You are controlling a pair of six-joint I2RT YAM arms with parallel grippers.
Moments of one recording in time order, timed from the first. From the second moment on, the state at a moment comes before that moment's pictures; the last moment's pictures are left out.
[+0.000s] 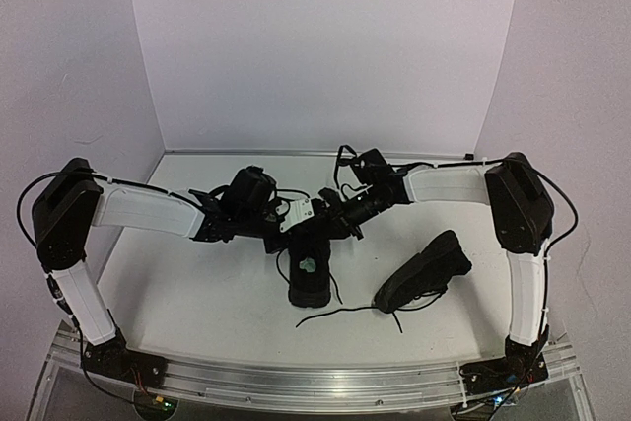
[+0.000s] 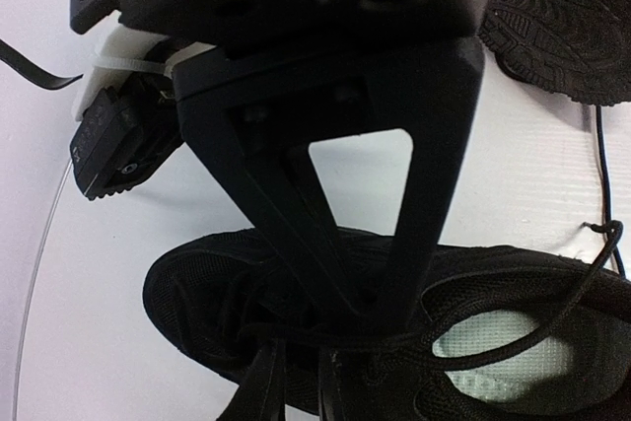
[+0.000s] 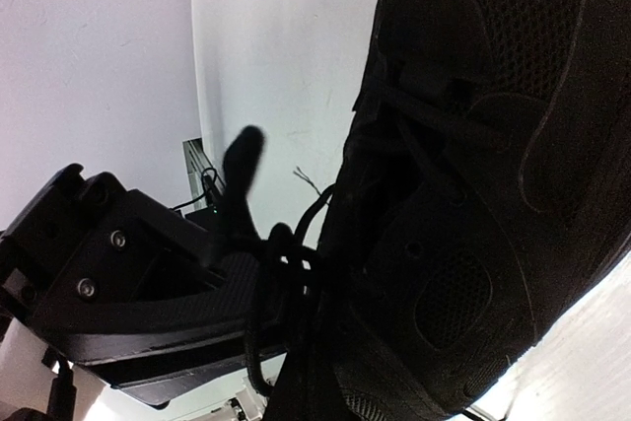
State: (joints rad) left arm -0.86 1.75 1.06 0.07 0.14 0.58; right arm 0.66 2.11 1.52 -0.36 -0.91 0.76
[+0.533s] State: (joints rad) left arm -0.86 1.73 1.05 0.04 0.14 0.60; right arm 0.64 2.08 1.52 -0.36 -0.86 0.76
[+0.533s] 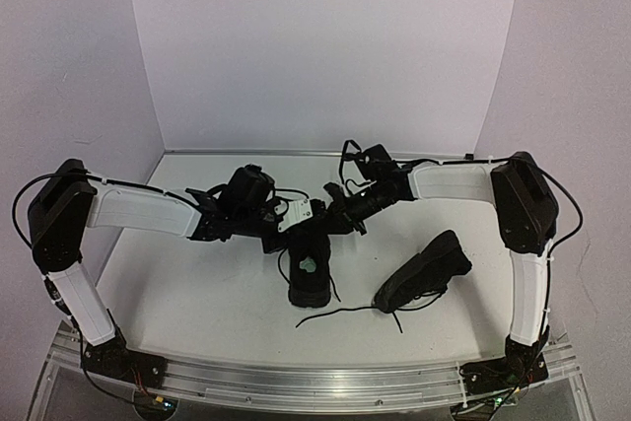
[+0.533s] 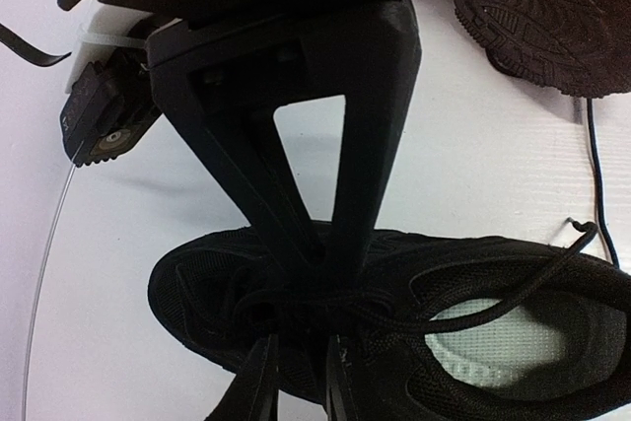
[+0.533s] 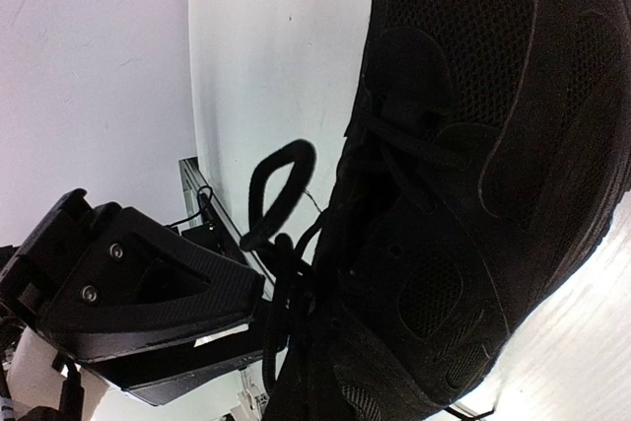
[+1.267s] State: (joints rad) left arm -0.79 1.58 1.02 0.00 0.16 0.42; right arm 0.64 2.05 1.51 -0.36 -0.83 0.75
